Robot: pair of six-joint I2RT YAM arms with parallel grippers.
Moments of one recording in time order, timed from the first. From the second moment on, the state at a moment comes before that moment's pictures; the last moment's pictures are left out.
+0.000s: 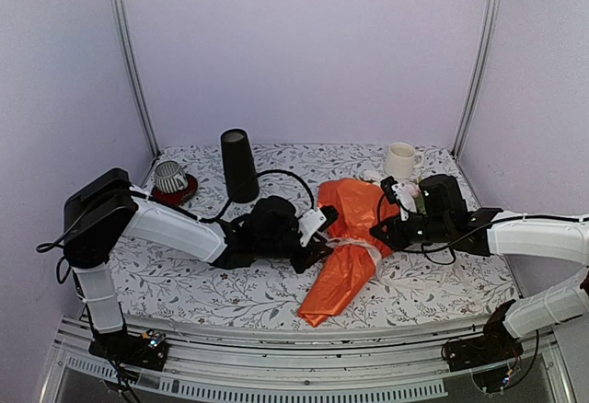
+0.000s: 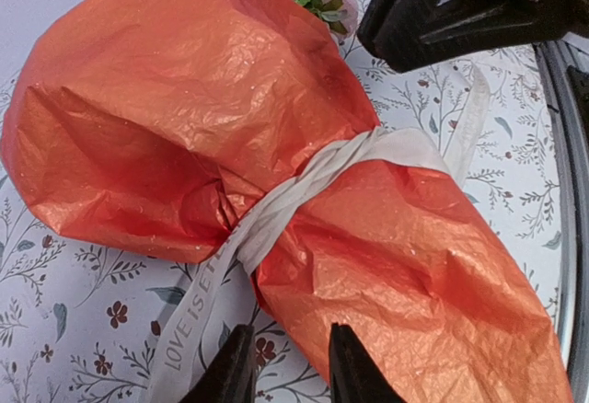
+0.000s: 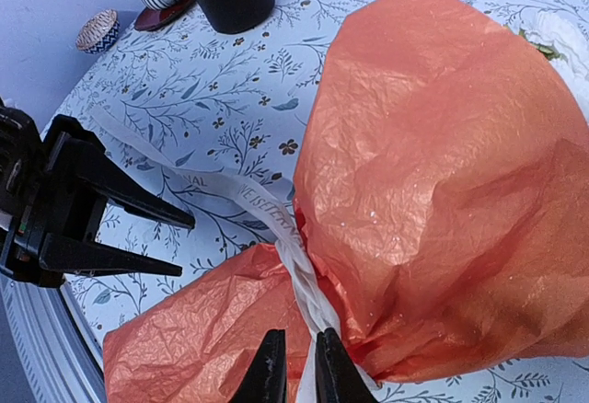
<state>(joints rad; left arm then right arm) -1.02 1.90 1.01 0.37 0.08 0.06 0.65 1.26 0.65 -0.01 -0.20 0.25</state>
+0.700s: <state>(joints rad) -1.03 1.92 1.04 0.33 0.07 0.07 0.75 1.44 0.77 -0.15 -0.06 0.19</state>
